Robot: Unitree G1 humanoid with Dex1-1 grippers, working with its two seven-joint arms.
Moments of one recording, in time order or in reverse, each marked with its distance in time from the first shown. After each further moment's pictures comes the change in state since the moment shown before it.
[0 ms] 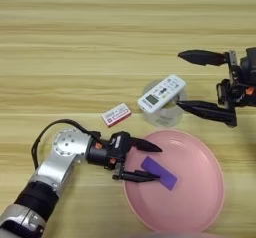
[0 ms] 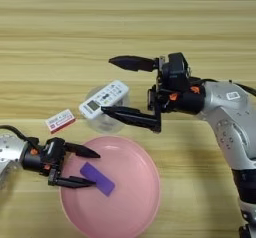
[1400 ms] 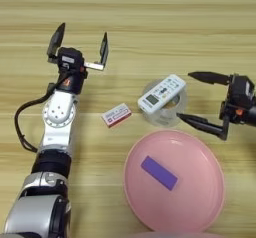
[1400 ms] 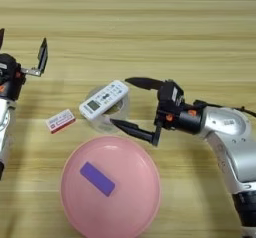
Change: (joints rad) left arm -0.226 -0.202 0.486 0.267 0.293 -0.402 1.247; right arm 0.162 -0.006 0.061 0.138 -0.356 -0.260 -0.105
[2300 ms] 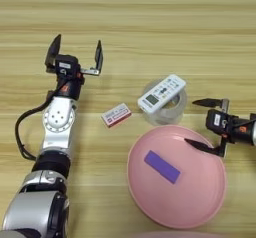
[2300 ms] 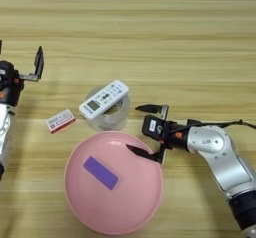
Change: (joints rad) left arm -0.022 0.012 -0.010 0.138 -0.040 -0.051 0.023; right arm -0.011 -0.028 0.167 0.247 -0.444 -0.216 -0.213
